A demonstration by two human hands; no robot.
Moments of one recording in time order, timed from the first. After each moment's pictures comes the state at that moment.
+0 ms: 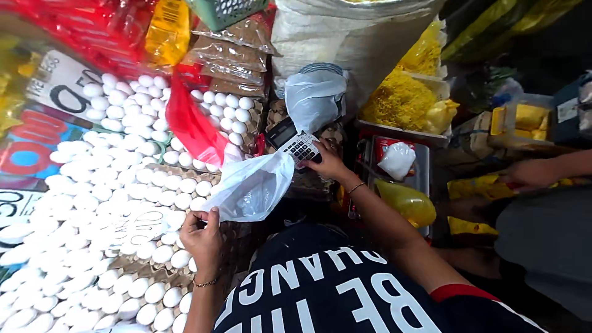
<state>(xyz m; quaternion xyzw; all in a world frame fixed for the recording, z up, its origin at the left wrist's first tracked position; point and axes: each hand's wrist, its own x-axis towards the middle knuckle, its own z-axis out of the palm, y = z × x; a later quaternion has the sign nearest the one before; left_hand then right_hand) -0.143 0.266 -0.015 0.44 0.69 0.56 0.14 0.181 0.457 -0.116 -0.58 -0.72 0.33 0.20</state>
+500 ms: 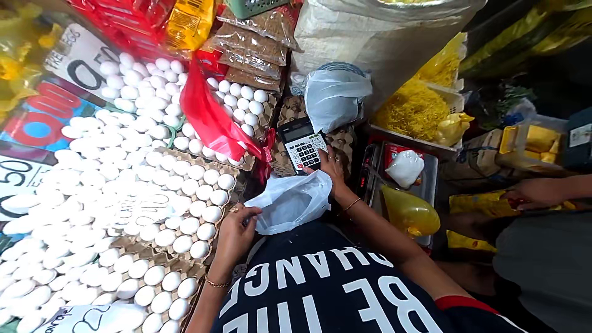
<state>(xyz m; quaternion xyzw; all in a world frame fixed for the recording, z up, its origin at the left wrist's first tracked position) -0.122 0.247 -0.011 0.64 0.67 0.26 0.28 0.143 0.424 -0.116 -0.65 -0.73 0.21 0.11</state>
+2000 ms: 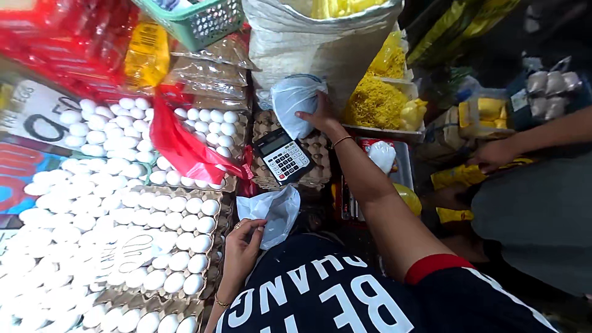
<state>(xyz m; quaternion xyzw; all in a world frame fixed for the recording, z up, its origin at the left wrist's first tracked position) -0.092 0.260 -0.019 0.61 0.56 0.42 0.37 0.197 0.577 -0.032 -0.66 -0.63 0.27 0.31</state>
